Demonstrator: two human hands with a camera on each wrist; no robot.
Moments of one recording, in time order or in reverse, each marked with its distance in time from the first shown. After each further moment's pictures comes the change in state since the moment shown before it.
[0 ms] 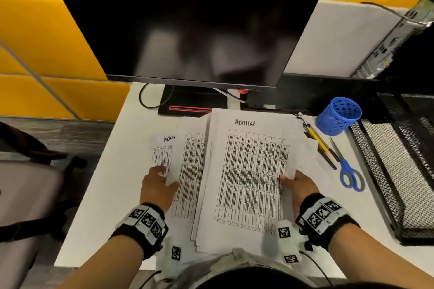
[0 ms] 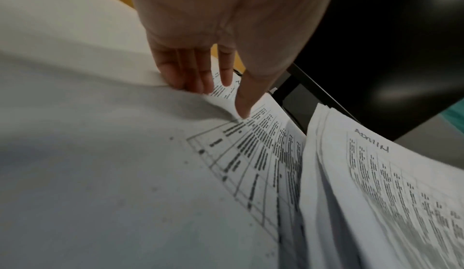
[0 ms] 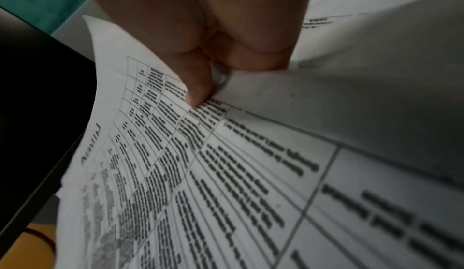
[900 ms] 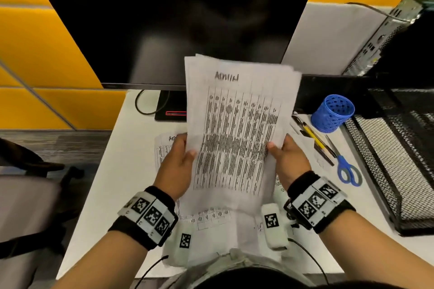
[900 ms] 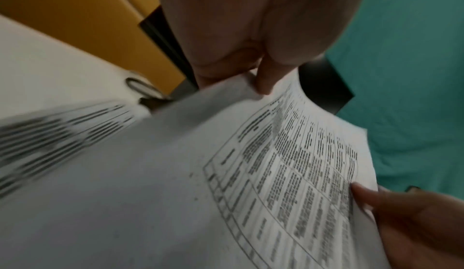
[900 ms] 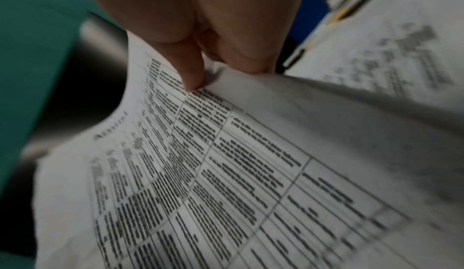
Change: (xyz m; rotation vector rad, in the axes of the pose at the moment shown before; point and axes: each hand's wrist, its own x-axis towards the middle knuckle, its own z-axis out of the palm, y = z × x) left_hand -0.030 0.092 -0.024 -0.233 -0.191 0.484; right_hand -0.044 -0.072 0.027 0.355 -0.104 -0.378
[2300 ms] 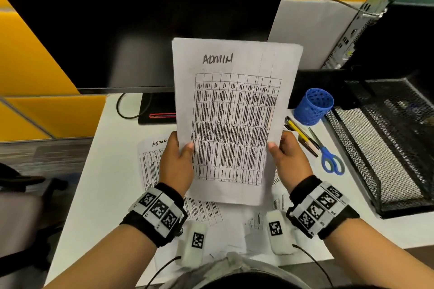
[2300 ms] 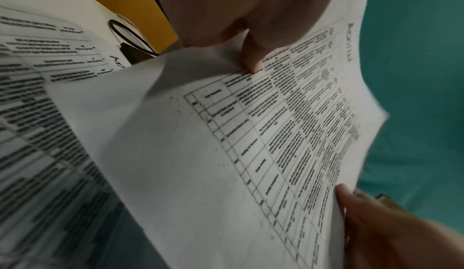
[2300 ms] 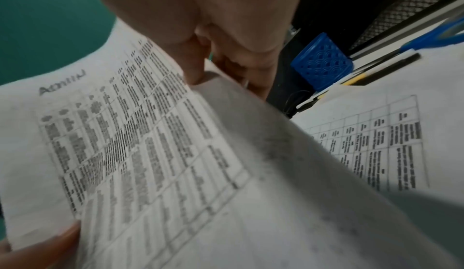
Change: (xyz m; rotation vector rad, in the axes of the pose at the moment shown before) left_hand 0.006 0.019 0.032 -0.210 0.152 -0.112; right_hand -0.016 0.000 -0.030 -0.347 0.062 -0.125
